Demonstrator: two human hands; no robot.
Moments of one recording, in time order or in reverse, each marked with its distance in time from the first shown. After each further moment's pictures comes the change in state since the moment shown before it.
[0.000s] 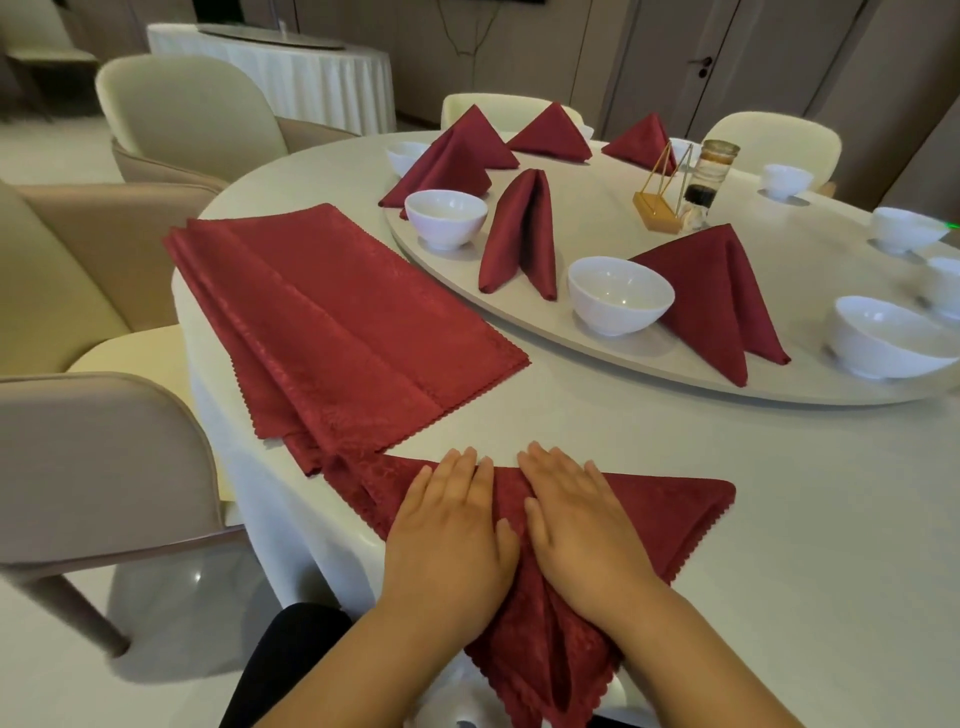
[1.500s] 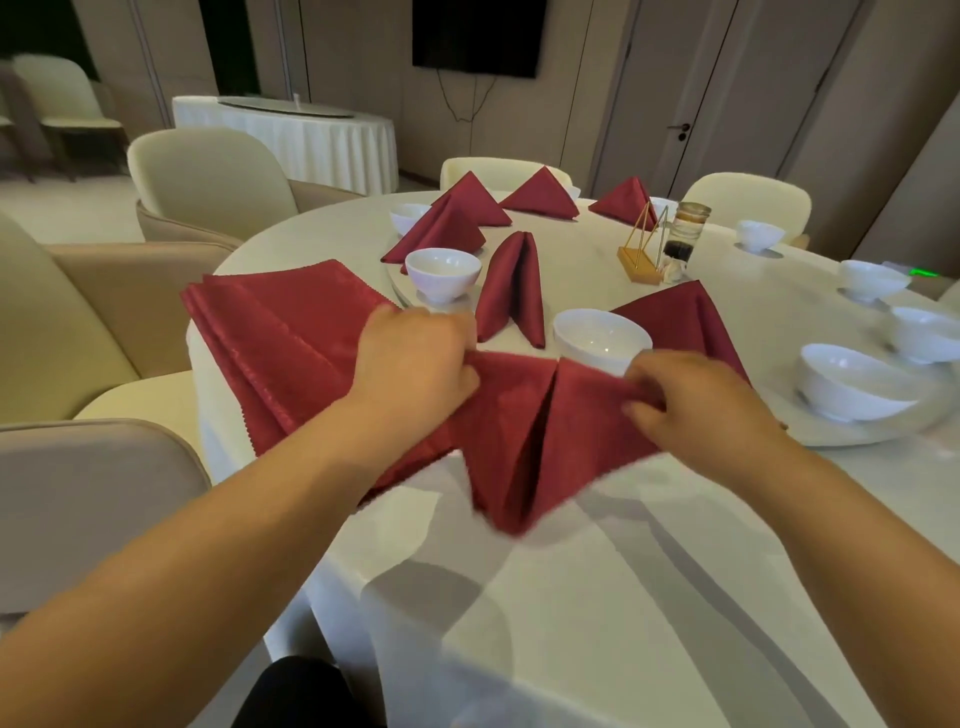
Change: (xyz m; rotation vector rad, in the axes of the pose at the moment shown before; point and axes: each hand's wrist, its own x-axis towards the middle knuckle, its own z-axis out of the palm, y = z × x) left_hand 0.109 -0.016 -0.108 0.176 0.252 0.119; right_hand 0.018 0.036 -0.134 -0.057 0.324 -0.009
